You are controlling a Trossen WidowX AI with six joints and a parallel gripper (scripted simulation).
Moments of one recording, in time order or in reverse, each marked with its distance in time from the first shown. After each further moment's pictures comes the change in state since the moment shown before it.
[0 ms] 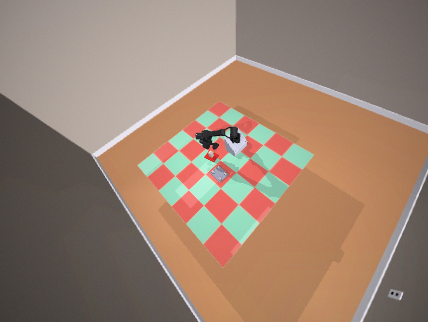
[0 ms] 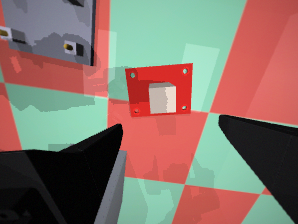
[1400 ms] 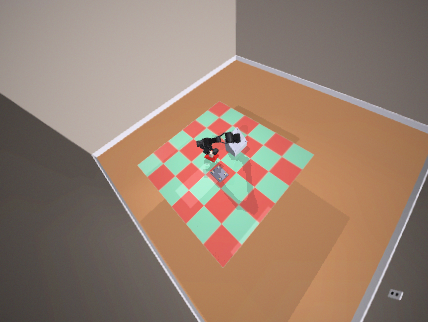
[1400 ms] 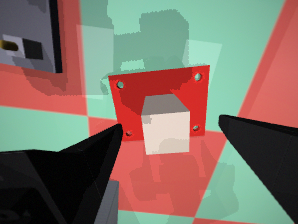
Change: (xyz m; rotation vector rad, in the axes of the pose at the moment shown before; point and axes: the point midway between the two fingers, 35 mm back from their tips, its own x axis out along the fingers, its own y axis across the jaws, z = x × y) arm 0.080 -0.002 0.008 0.024 0.018 0.005
